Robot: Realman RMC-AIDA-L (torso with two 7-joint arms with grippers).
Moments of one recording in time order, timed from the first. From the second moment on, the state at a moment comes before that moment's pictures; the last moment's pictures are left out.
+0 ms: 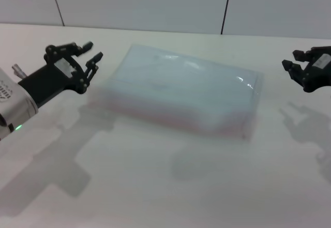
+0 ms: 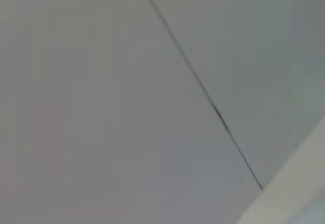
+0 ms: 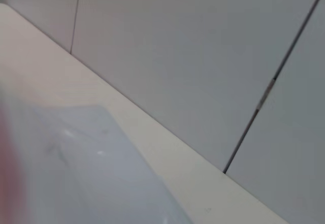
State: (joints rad) left arm -0.31 -2.04 1.29 0.59 -2.26 -1.01 2.81; right arm 0.23 2.03 -1.45 -1.43 -2.13 -0.81 1.97
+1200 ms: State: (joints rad) left arm -0.46 -2.04 1.29 0.17 -2.82 -1.44 2.79; right arm 0.28 2.03 -1.69 -1.06 -0.49 -0.42 0.69
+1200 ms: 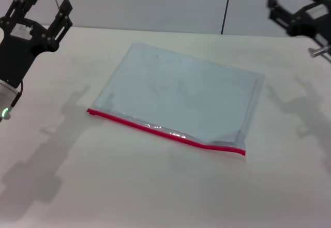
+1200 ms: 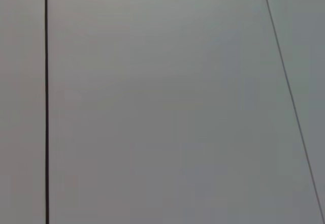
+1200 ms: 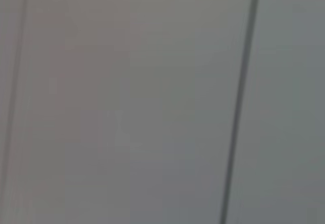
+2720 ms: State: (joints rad) left arm -0.48 -2.03 1.24 0.15 -2.90 -1.33 2.84; right arm 0.47 2.03 -1.75 -0.55 0.20 -0.77 0.15
